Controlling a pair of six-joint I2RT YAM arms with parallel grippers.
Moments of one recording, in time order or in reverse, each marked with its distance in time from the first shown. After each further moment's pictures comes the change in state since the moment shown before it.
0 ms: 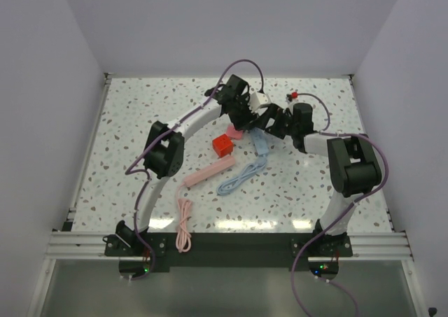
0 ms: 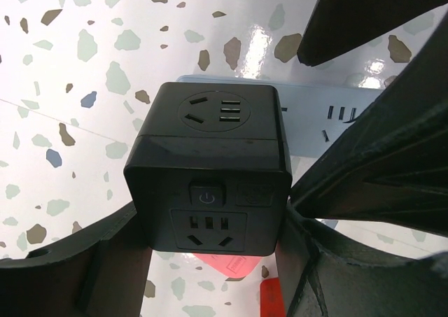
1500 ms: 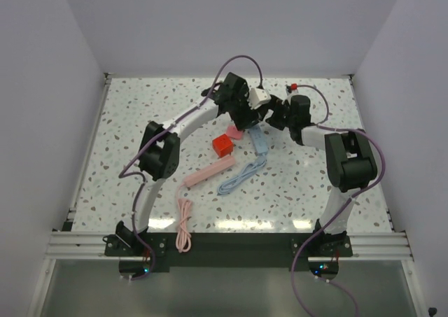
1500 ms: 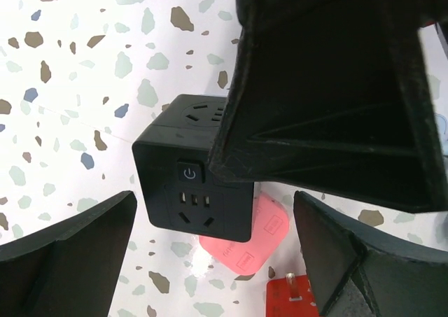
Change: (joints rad) left arm 0.003 -0.068 -0.073 0.093 -0.005 -0.017; right arm 0.004 0.064 0.123 -0.026 0.079 -0.021
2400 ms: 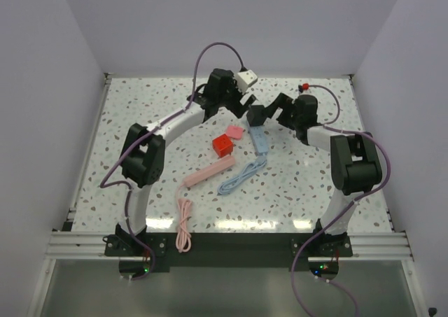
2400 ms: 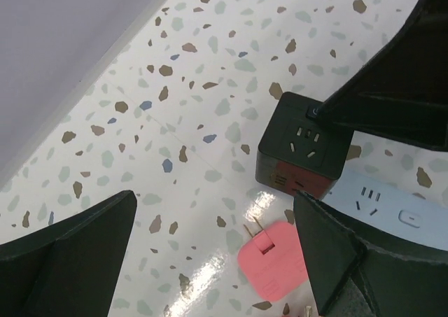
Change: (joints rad) left arm 0.041 -0.218 -0.320 0.427 -0.108 -0.243; right arm -0.044 -0.043 -0.018 -0.056 0.180 -0.036
